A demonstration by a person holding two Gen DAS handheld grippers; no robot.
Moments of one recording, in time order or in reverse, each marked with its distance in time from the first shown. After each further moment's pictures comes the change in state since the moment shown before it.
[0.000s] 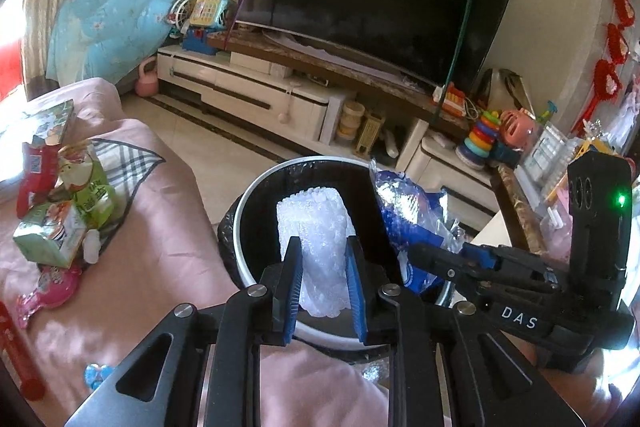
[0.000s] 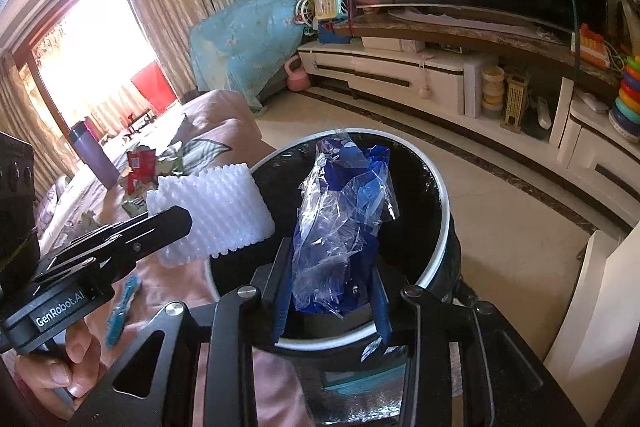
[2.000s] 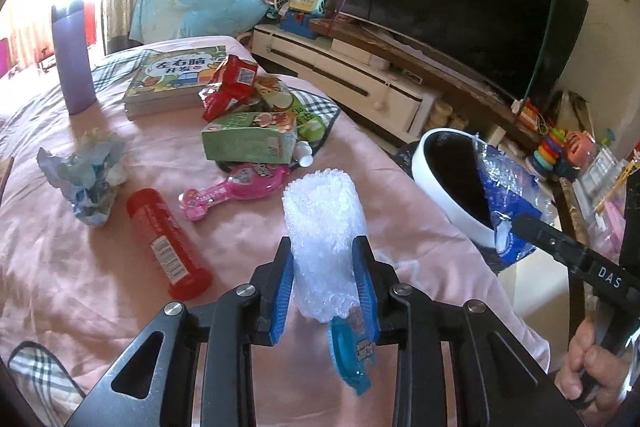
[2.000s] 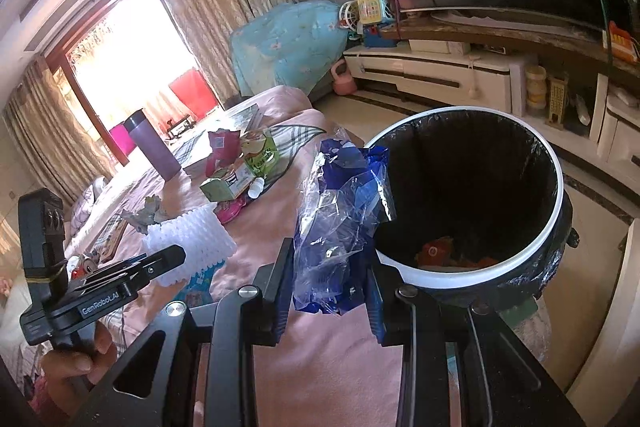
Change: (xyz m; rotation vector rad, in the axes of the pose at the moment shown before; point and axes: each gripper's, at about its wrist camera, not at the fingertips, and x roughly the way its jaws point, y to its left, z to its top) left arm -0.136 0.077 -0.074 -0.150 -0.005 0.212; right arm -0.016 0.088 -0.042 0.001 -0.040 0.149
